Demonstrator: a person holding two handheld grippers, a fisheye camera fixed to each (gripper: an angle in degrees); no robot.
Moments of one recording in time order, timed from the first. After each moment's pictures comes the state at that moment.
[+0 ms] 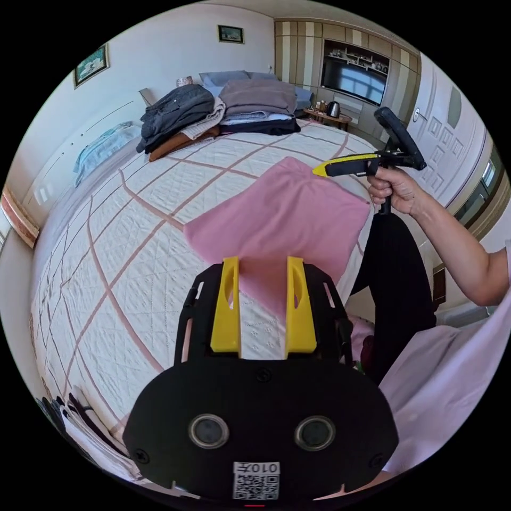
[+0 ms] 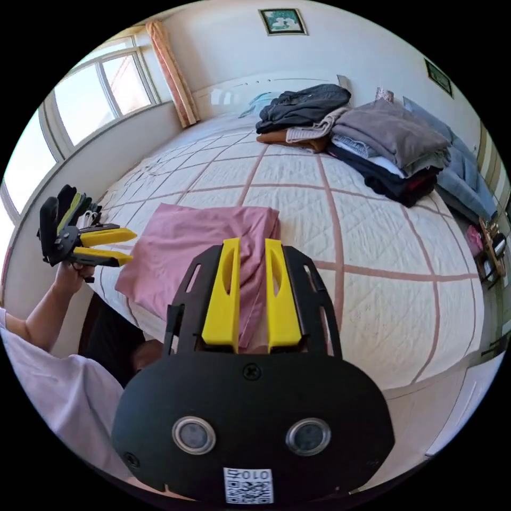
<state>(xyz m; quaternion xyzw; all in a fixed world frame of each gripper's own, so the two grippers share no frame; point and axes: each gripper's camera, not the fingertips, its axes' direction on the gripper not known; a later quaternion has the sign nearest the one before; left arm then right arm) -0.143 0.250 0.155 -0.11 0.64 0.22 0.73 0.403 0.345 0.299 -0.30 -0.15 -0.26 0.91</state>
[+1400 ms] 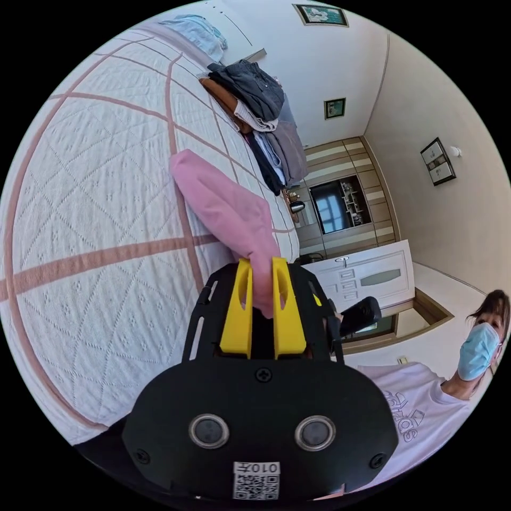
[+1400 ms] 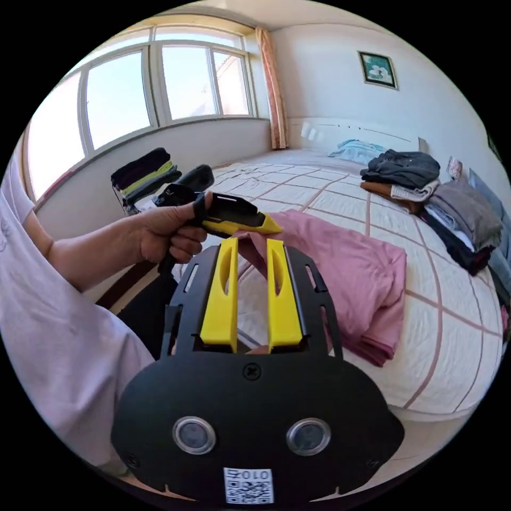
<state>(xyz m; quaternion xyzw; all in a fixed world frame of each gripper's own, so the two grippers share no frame) -0.206 0.258 0.324 -0.34 0.81 -0.15 0.45 0.444 0.416 0.204 -0.25 -0.35 -0.28 0.86</state>
